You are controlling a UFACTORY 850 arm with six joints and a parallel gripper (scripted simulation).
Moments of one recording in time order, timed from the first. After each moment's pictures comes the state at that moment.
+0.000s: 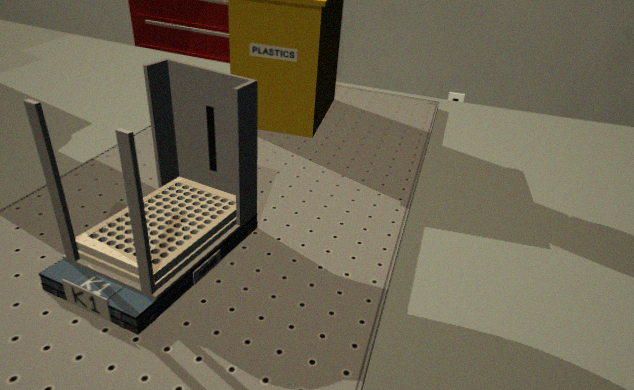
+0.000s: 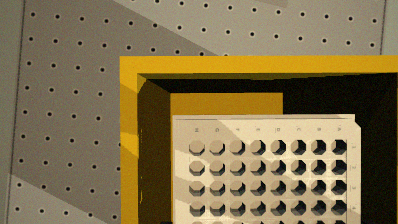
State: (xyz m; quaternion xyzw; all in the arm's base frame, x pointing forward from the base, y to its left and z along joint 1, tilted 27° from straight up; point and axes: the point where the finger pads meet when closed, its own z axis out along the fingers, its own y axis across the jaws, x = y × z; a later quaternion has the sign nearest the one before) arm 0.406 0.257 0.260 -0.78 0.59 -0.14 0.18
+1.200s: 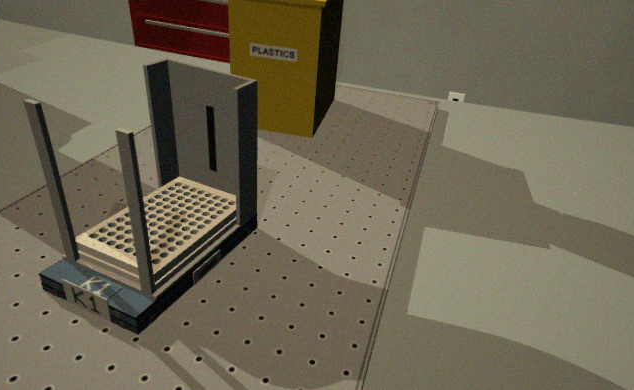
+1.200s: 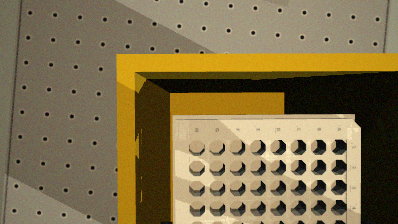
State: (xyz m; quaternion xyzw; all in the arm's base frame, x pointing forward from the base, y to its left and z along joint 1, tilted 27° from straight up) arm 0.408 0.257 0.255 -0.78 0.59 -0.14 0.18
